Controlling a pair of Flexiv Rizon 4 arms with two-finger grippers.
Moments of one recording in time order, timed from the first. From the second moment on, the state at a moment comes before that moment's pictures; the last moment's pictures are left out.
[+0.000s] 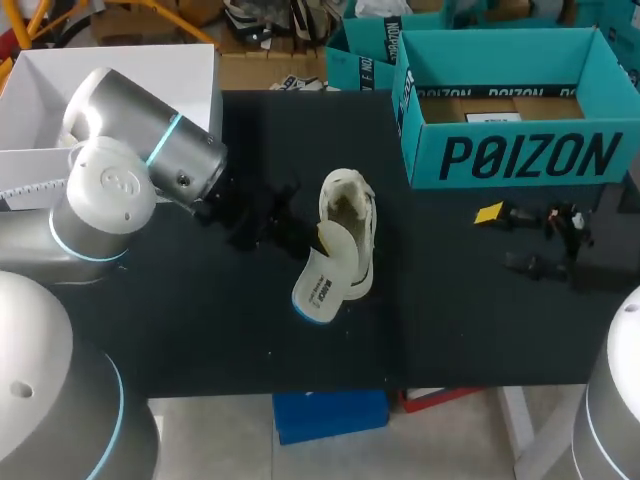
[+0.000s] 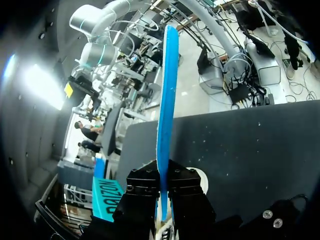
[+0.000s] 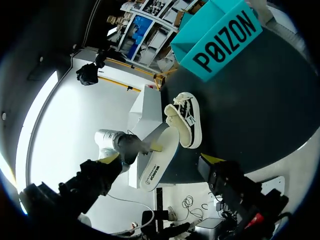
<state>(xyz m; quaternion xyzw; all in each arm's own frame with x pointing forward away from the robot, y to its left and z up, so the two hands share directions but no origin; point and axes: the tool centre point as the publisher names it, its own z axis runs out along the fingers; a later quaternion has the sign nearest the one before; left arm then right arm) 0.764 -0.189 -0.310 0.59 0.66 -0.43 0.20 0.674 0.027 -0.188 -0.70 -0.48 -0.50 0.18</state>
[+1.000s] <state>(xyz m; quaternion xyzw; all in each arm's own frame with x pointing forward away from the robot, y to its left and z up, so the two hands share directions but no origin) 0.797 -0.205 -0.349 0.60 0.66 -0.42 0.15 0.672 0.027 -0.189 -0.70 -0.48 -0.51 0.17</state>
